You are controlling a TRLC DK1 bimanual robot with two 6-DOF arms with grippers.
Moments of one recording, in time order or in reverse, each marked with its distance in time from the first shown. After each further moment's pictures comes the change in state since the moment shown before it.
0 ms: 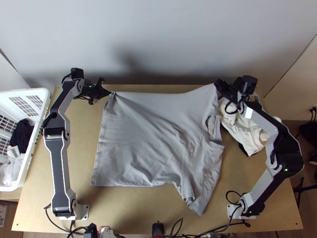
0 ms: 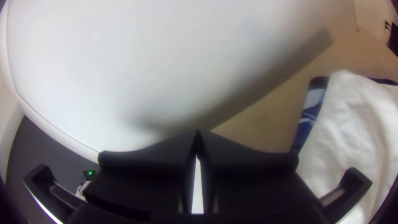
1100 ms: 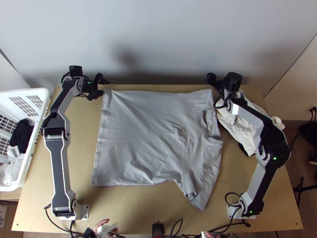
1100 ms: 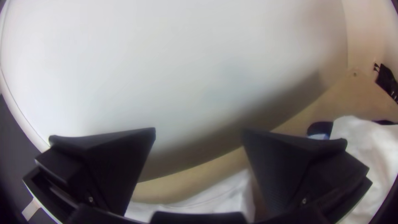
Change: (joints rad) left arm -0.004 -0.012 0.009 0.148 -0.102 -0.092; right arm 0.092 0.137 0.122 0.114 0.323 -0.145
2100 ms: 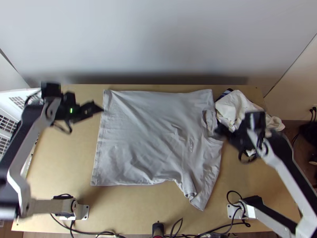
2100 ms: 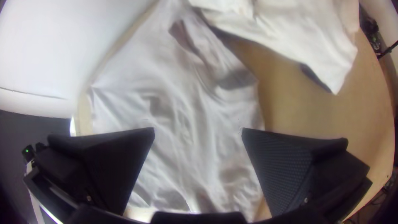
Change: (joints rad) left arm -0.054 -1.107 -0.995 -0.270 -0.044 0.525; right arm 0.116 -0.959 -0.520 -1.133 -0.153 0.166
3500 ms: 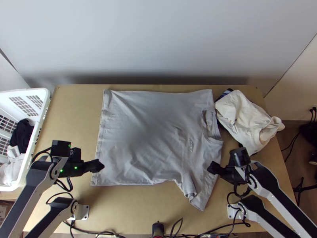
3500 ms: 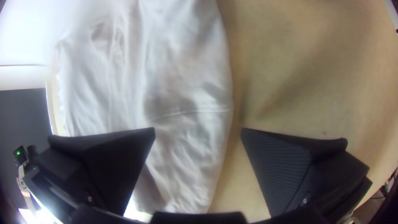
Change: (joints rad) left arm -0.111 -0.571 -0.653 -0.153 -0.165 0.026; right arm 0.154 -0.253 -0.486 0.039 -0.018 0.039
